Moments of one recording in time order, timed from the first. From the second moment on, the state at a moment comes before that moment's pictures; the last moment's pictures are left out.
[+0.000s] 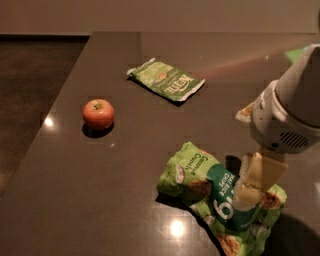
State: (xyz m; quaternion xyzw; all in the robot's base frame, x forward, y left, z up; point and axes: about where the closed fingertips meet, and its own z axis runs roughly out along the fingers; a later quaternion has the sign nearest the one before) arm 0.366 -0.150 0.905 -0.60 0.79 0.05 0.13
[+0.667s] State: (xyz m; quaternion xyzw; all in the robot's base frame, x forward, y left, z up) arm 0.350 -0.126 0.885 -0.59 0.80 0.05 0.14
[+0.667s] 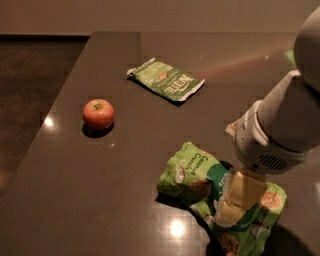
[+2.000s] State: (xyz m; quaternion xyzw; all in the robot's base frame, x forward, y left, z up) arm 0.357 -0.132 0.871 -0.57 0.81 0.04 0.15
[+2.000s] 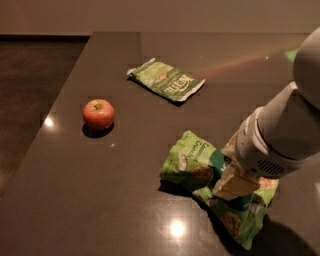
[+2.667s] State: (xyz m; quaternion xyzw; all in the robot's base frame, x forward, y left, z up) arm 0.369 -0.133 0.891 -0.56 0.81 0.05 0.16
